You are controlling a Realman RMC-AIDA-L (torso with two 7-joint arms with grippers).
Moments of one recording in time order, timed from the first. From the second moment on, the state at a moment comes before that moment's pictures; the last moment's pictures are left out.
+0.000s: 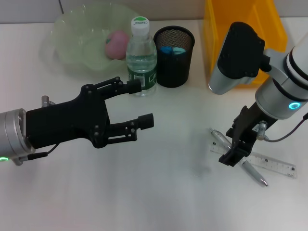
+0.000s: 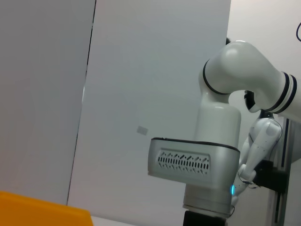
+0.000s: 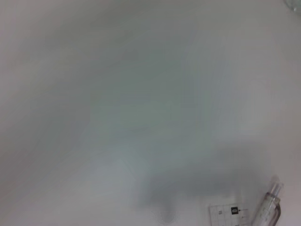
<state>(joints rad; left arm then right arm) -0.32 -2.05 1.18 0.70 1.38 1.68 -1.18 0.69 2.08 -1.57 -1.29 -2.59 -1.65 2.41</state>
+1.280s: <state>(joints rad) -0.33 -2.05 1.17 0.69 1.37 1.67 -1.18 0.70 2.08 -1.69 -1.25 -2.58 -1.54 2.39</state>
